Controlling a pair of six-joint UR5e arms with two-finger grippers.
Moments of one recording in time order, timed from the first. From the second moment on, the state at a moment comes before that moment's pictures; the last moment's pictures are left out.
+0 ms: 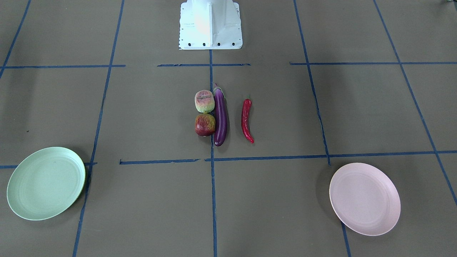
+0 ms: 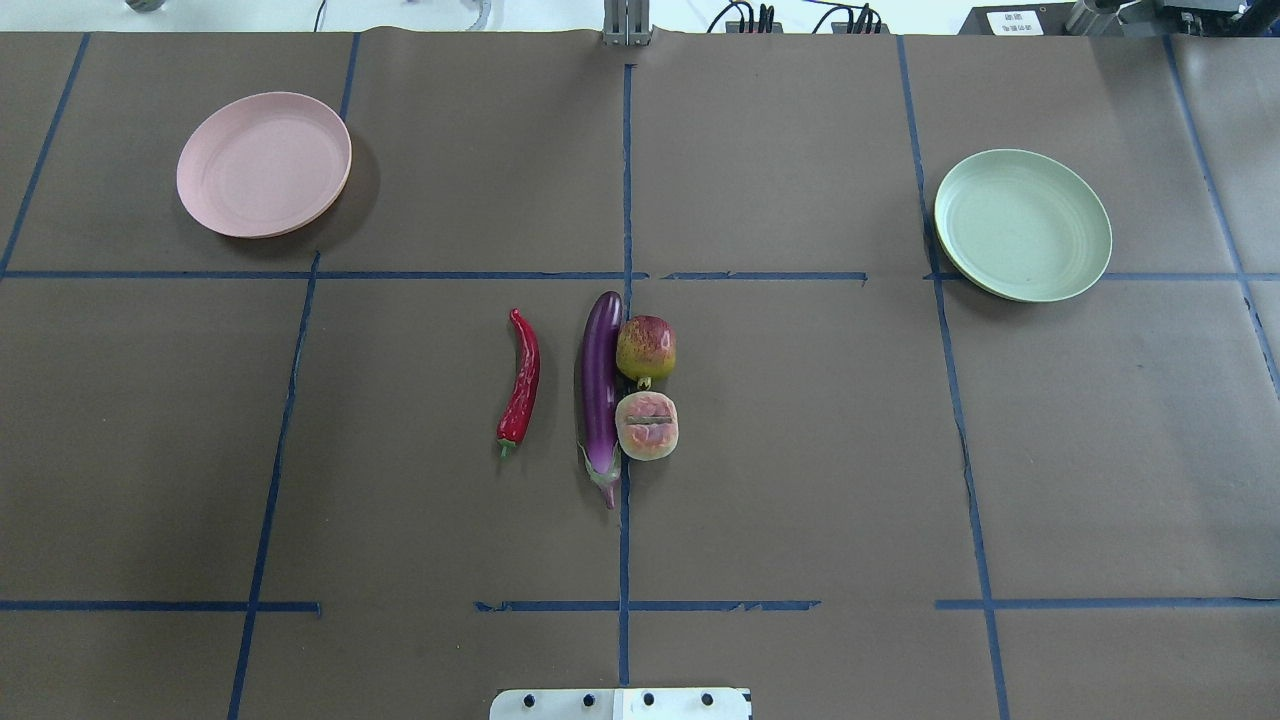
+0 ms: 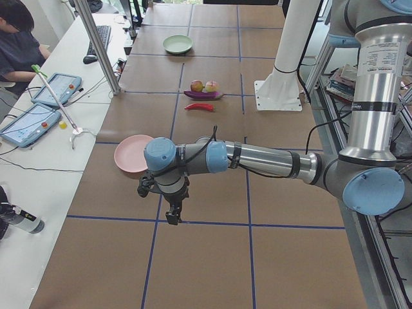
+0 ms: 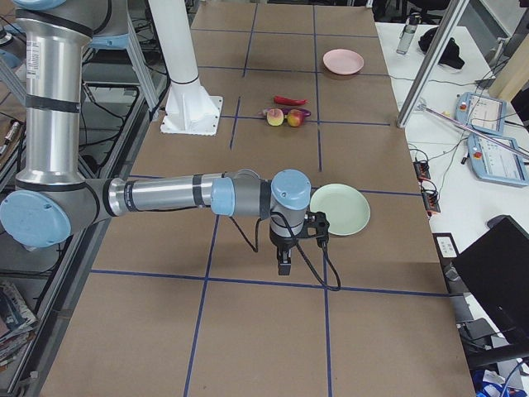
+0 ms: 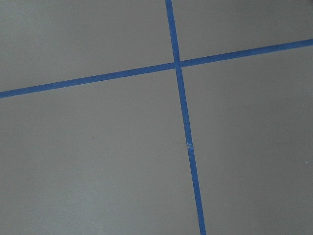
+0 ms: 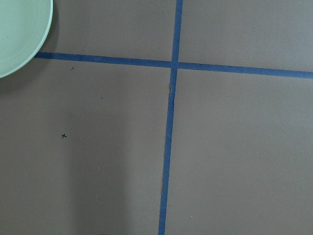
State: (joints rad) left arm -1.59 -1.59 -1.69 -1.30 -2.30 0.27; right arm 1.56 -1.69 1.81 -1.70 2.32 -0.05
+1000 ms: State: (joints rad) left arm -1.59 -1.59 -1.70 -1.30 -2.31 0.26; right arm 1.26 -1.55 1.93 -1.47 2.32 0.42
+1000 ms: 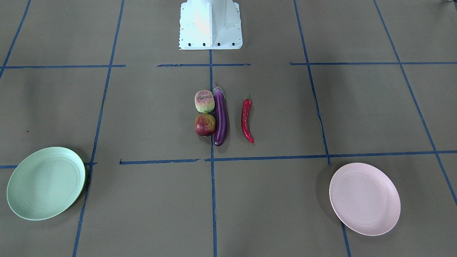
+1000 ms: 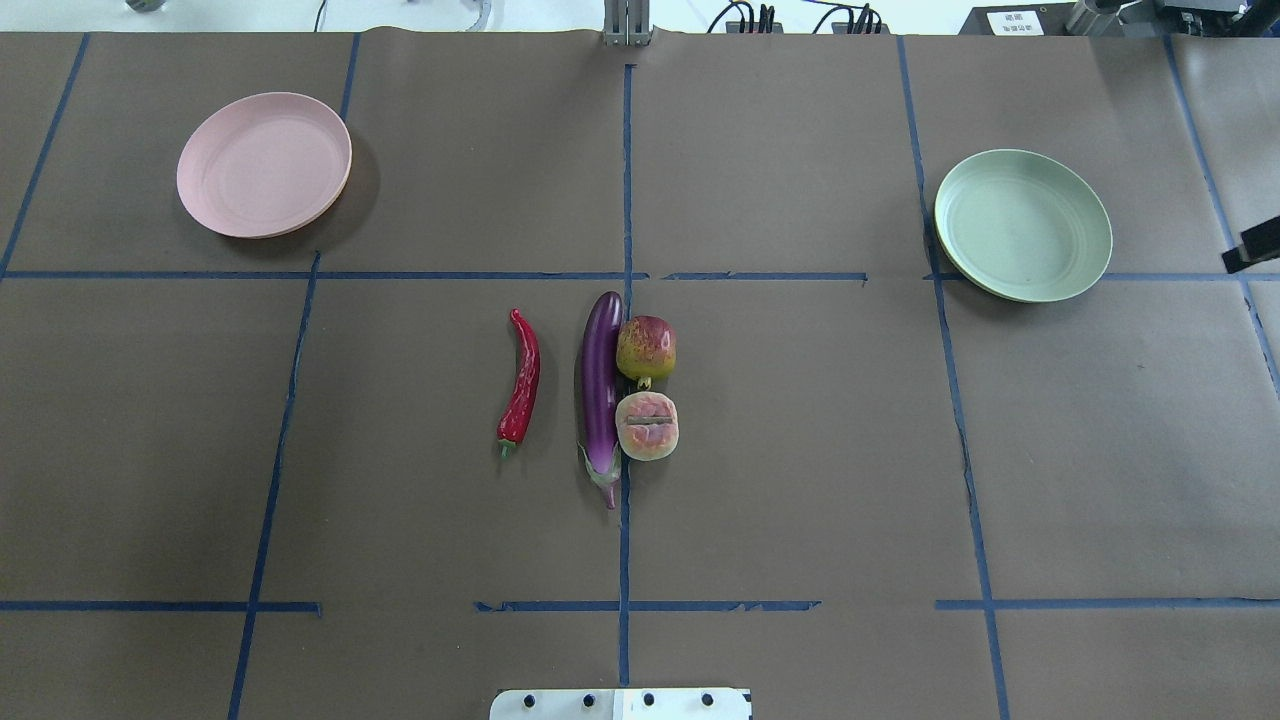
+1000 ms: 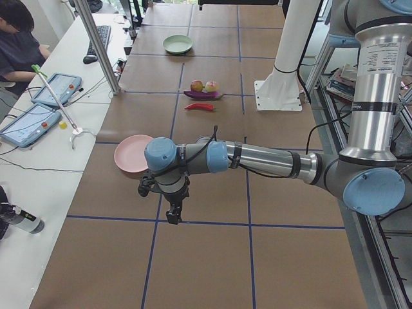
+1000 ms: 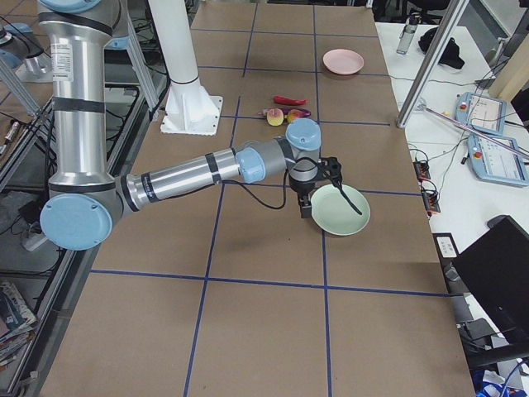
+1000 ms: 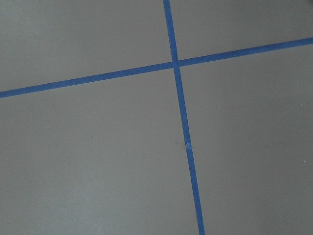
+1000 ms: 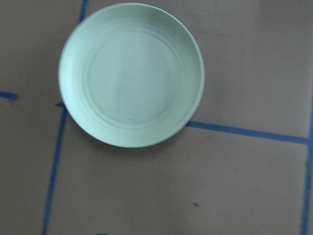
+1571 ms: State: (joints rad) left arm -1.59 -1.59 -1.70 -1.30 -2.32 0.26; right arm 0.84 -1.21 1.92 -1.44 2.07 1.02
